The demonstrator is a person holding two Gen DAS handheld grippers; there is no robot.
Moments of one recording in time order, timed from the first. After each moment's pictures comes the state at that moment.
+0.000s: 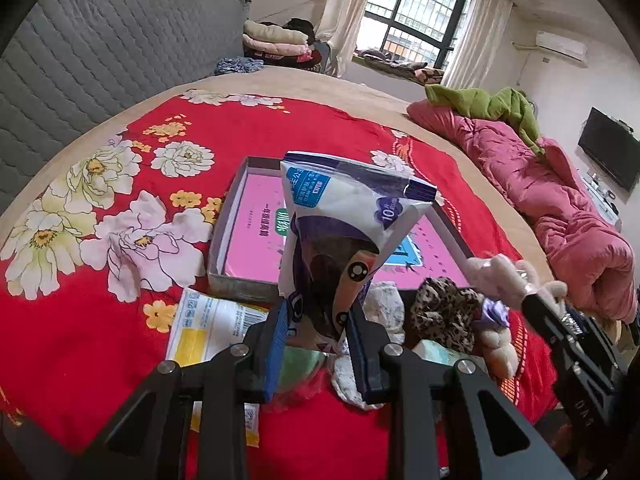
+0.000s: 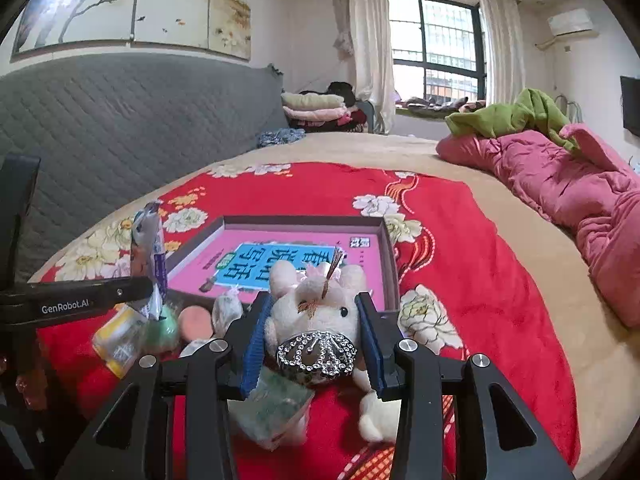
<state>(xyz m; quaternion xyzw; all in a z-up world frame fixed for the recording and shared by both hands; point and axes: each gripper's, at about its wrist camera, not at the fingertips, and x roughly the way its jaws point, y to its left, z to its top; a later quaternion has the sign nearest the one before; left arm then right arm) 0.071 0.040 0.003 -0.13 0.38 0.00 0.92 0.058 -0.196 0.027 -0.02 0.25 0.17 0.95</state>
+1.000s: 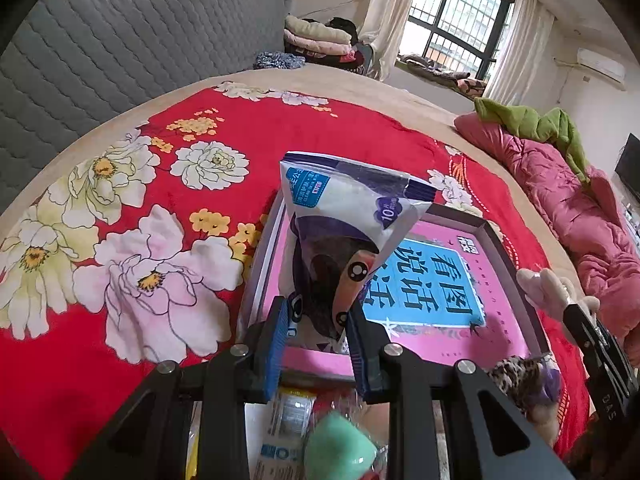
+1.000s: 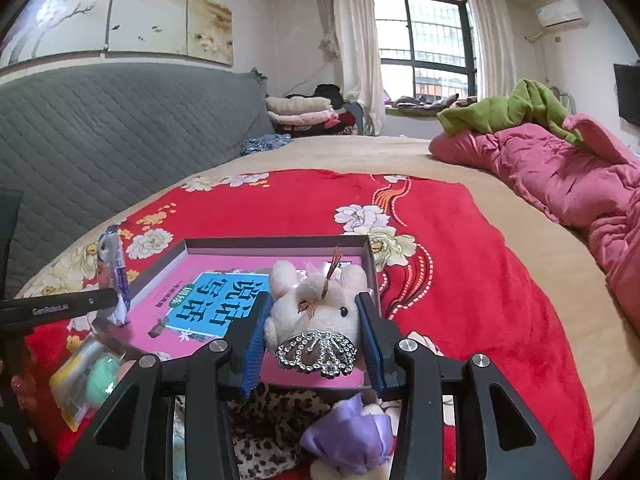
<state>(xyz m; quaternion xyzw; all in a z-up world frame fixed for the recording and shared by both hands) 0.143 0.073 -0.017 -0.15 0.38 0.07 0.91 0.152 -0.202 0.008 0.00 0.25 0.16 0.95</state>
